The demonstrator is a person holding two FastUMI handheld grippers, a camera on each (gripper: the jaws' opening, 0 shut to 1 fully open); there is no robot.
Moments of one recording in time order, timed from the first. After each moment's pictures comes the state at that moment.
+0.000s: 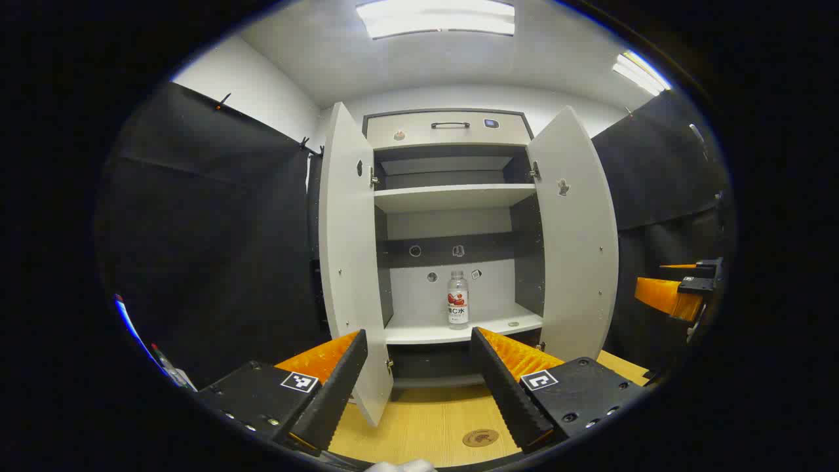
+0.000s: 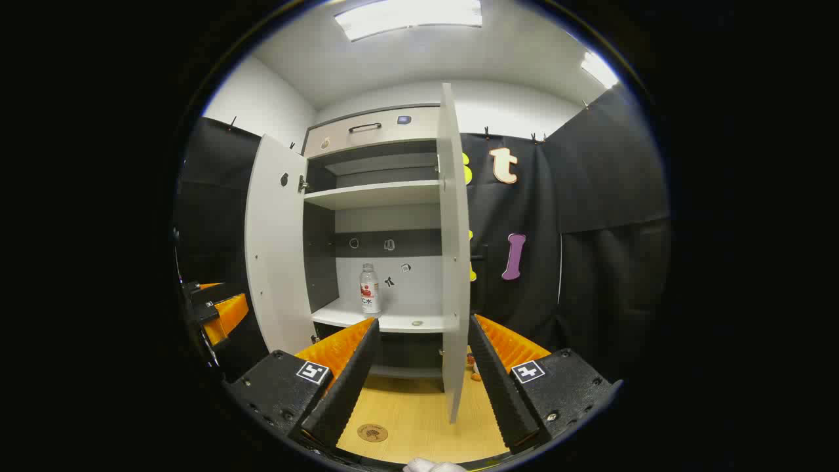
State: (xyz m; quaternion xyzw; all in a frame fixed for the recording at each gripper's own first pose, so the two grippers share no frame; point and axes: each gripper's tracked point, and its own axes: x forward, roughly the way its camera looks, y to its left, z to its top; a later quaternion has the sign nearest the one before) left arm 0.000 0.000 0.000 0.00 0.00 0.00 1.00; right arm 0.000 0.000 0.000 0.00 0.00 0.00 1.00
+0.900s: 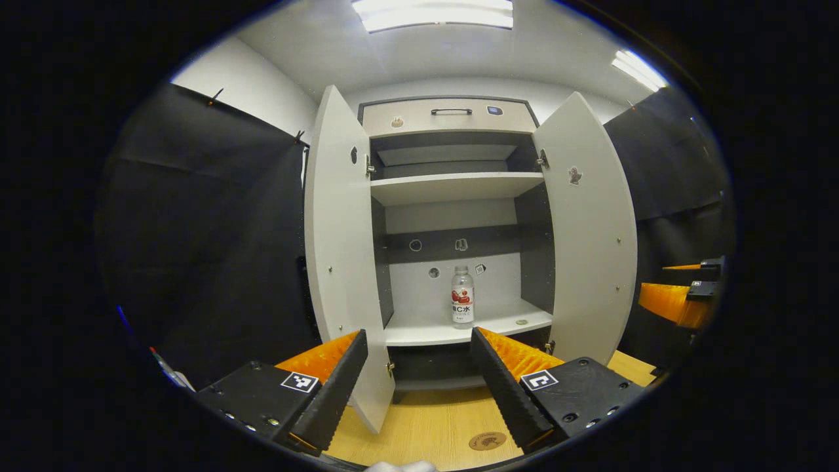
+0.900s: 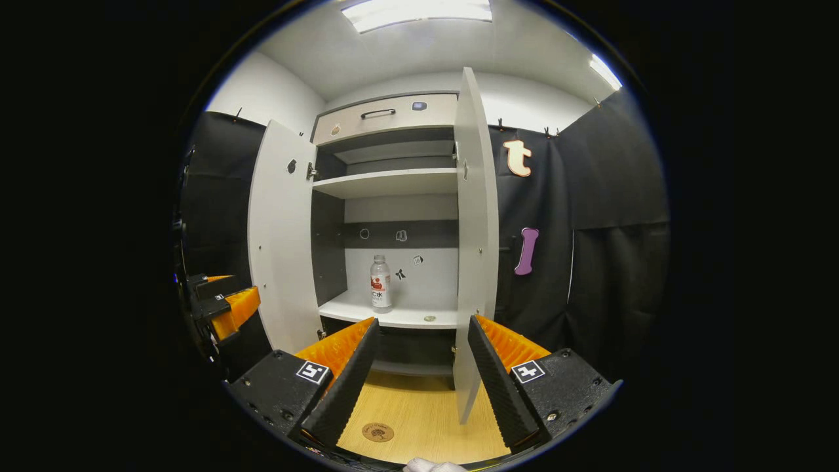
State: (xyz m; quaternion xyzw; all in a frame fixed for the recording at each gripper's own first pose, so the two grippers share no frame) left arm 0.053 -0.004 -0.012 0.00 0.02 -0.01 1.00; right arm 0.033 0.013 -0.012 -0.01 0.03 0.02 1.00
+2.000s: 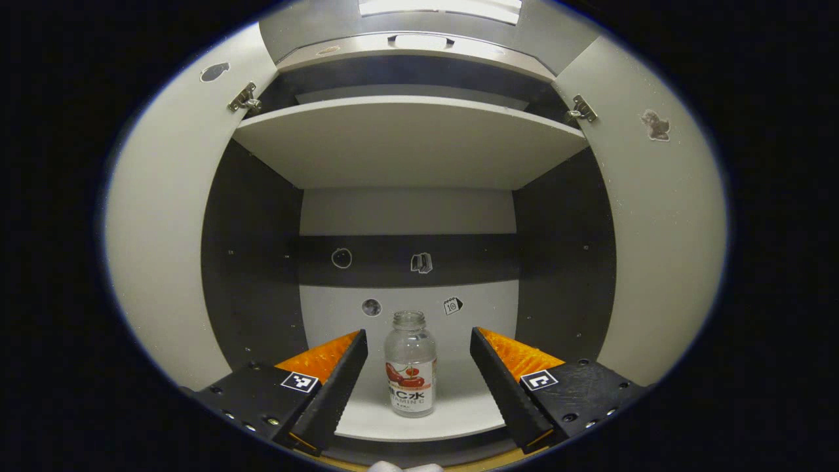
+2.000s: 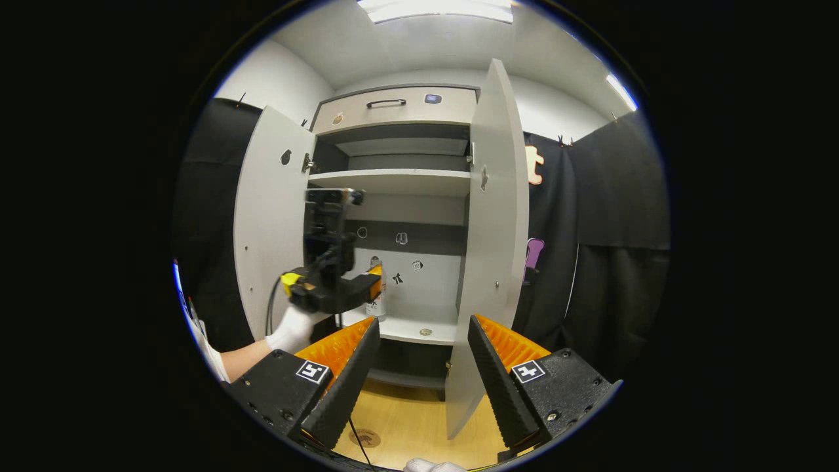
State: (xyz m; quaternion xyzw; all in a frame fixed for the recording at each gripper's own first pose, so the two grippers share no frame) left arm 0.382 -0.112 -0.025 -0.04 -0.03 -0.07 1.00; right arm 0.076 0.026 0.025 -0.06 0.03 0.02 1.00
